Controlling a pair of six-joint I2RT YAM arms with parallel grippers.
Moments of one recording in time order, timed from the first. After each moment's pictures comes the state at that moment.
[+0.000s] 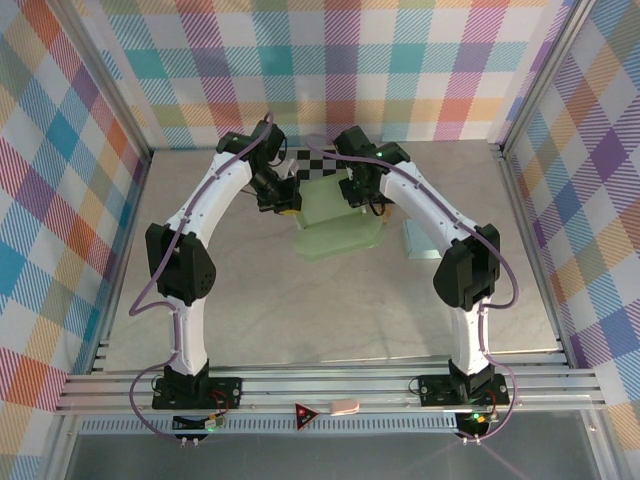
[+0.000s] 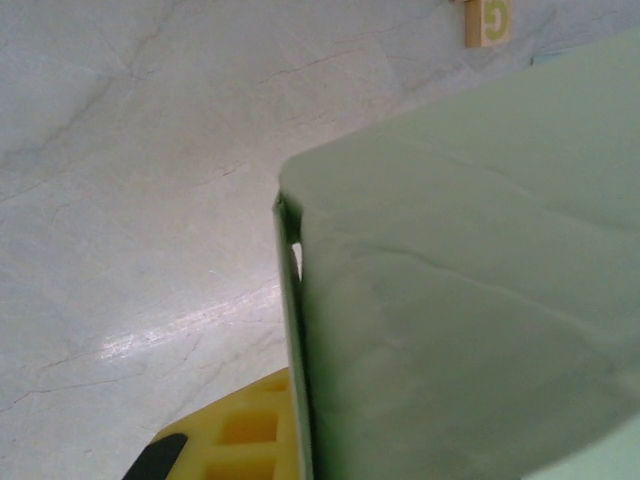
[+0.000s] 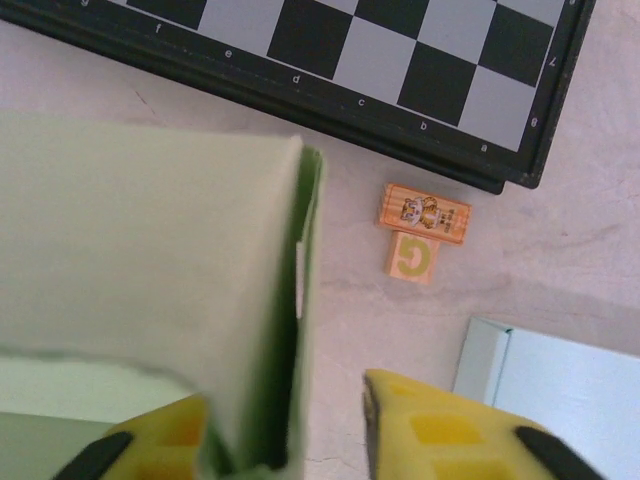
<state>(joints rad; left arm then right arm) -0.38 2.05 2.09 -1.34 0.40 -0.33 0.57 2.02 2.04 -1.15 0.23 0.16</state>
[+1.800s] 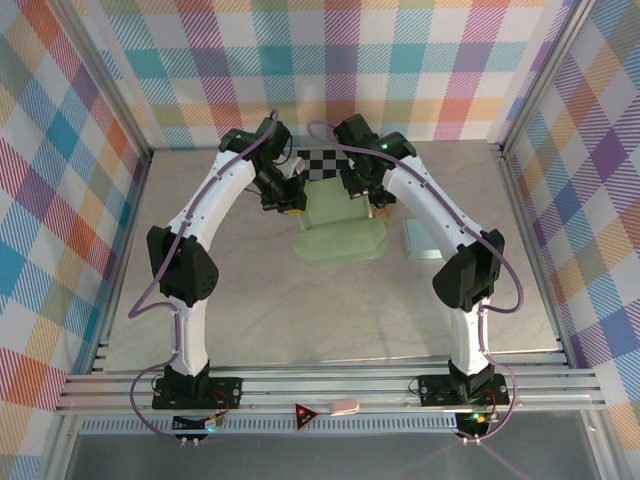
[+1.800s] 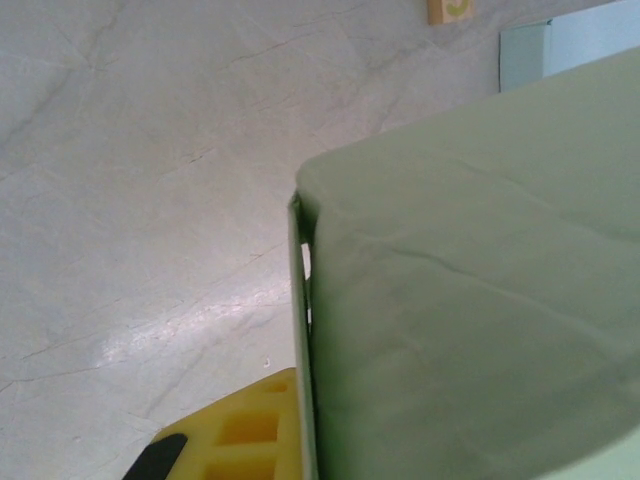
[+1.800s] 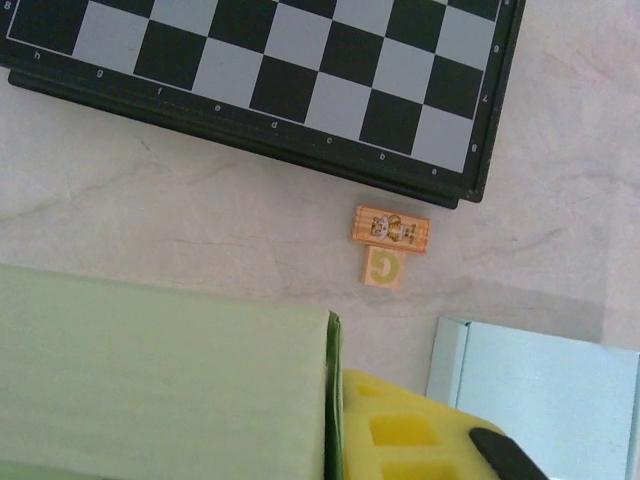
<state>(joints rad) -0.40 2.05 2.15 -1.40 0.41 -0.32 0.59 2.02 2.17 -1.24 0.30 0.21</state>
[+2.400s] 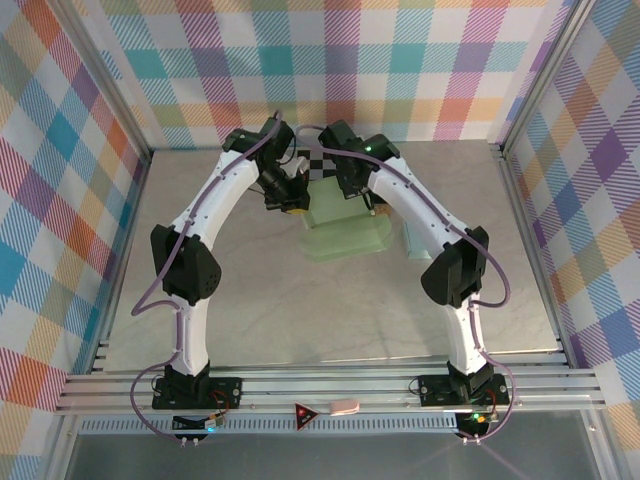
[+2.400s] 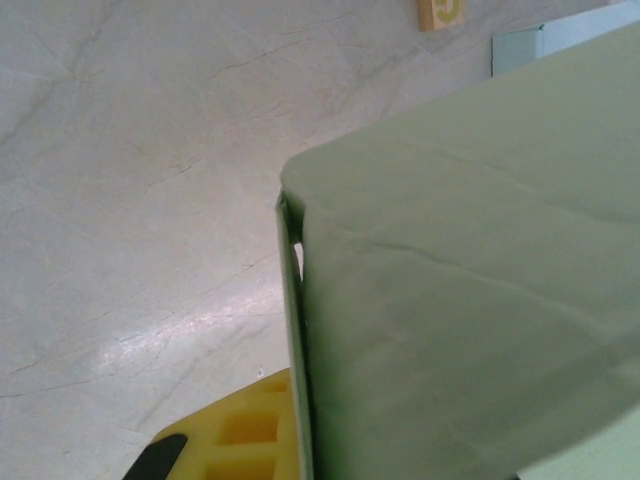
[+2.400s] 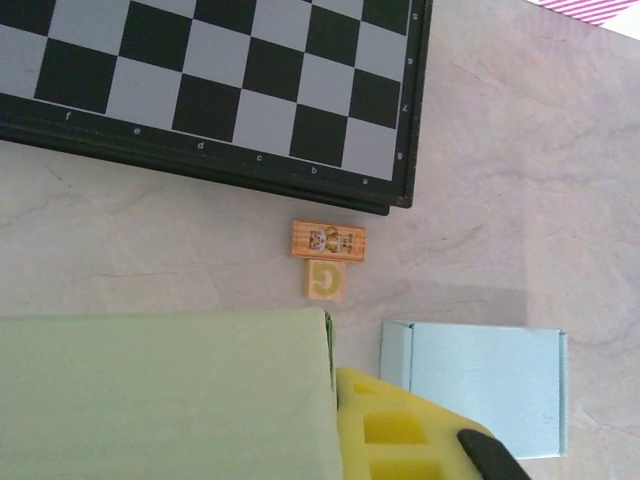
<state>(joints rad) -0.41 2.08 2.18 -1.39 0.41 -0.32 0.64 2.10 2.26 -1.30 0.52 0.29</state>
